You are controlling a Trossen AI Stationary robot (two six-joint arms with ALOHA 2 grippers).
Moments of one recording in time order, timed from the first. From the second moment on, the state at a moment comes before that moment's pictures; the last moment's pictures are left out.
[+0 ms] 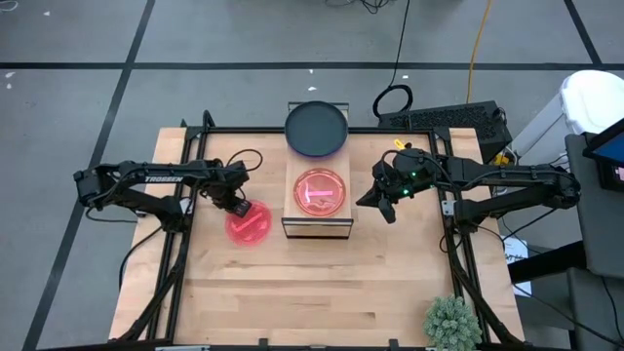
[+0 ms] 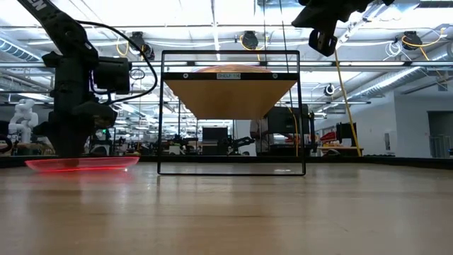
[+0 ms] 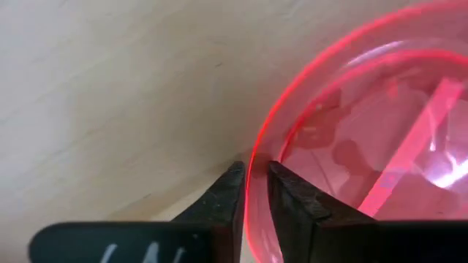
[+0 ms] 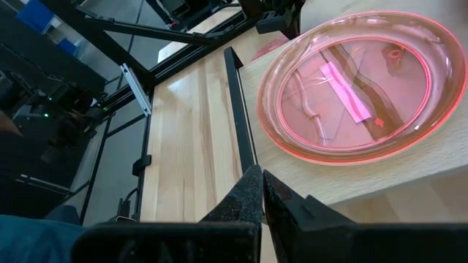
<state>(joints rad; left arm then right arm) 0.45 1.27 0.51 -0.70 0.20 -0.60 -0.12 1.05 0.88 -0.37 -0.29 0.46</state>
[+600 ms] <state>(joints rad) 0.45 1.26 0.52 -0.70 0.22 -0.59 -0.12 1.05 0.88 -0.37 -0.29 0.46</state>
